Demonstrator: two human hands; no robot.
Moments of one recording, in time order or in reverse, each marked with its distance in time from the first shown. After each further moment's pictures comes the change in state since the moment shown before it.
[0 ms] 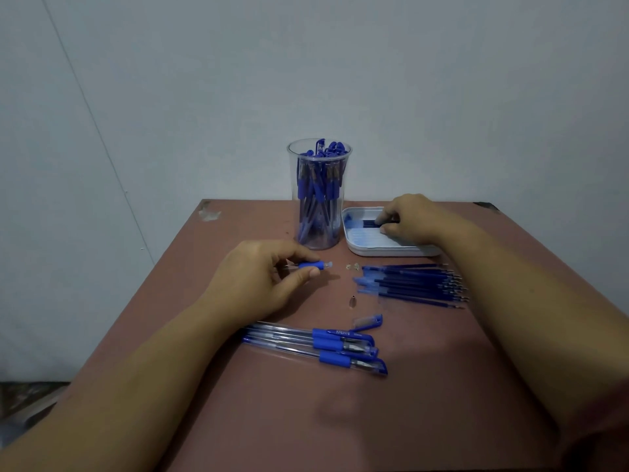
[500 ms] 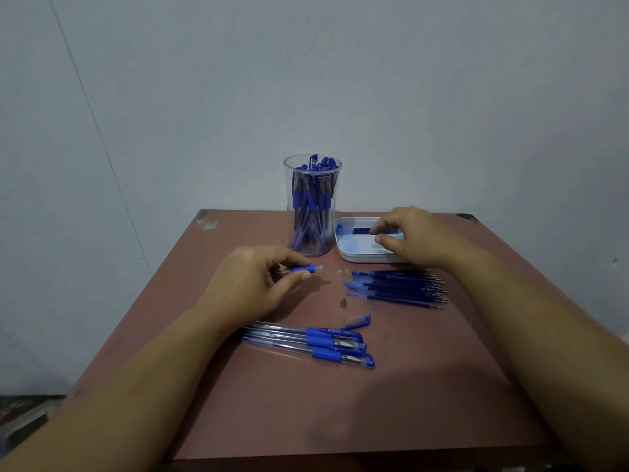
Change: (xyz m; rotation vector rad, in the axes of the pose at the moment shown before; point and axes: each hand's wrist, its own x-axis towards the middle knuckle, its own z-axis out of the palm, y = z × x) left_hand -0.004 0.002 -0.004 0.034 0.027 0.020; right_hand -0.054 -0.012 -0.014 0.058 0.119 -0.139
